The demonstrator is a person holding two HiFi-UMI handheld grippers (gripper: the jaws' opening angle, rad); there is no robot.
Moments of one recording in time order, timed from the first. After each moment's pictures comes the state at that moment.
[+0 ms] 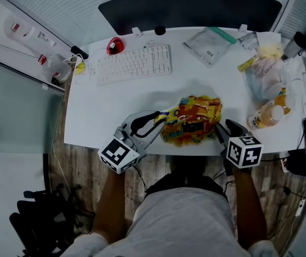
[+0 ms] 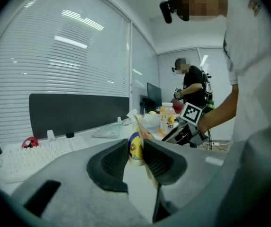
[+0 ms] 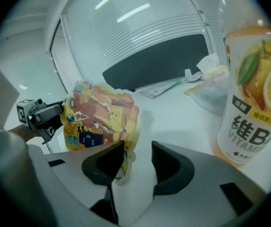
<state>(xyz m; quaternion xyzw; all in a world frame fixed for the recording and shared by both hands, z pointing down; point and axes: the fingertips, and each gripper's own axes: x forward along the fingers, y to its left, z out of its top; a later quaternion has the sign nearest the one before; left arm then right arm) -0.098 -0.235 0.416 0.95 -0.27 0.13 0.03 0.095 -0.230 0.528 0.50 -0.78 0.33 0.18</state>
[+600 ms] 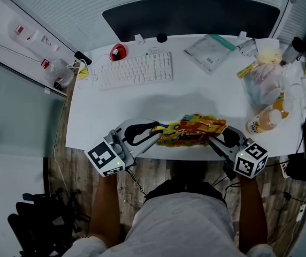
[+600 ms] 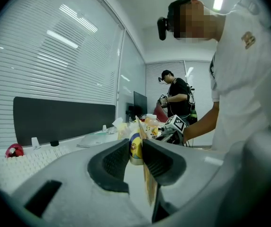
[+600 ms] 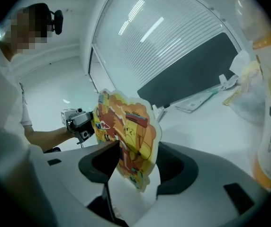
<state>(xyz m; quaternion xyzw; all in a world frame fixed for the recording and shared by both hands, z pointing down) -0.100 -0.208 0.373 0.98 -0.18 0.09 0.03 0.052 -0.212 0.472 0.33 -0.90 0.28 0.04</state>
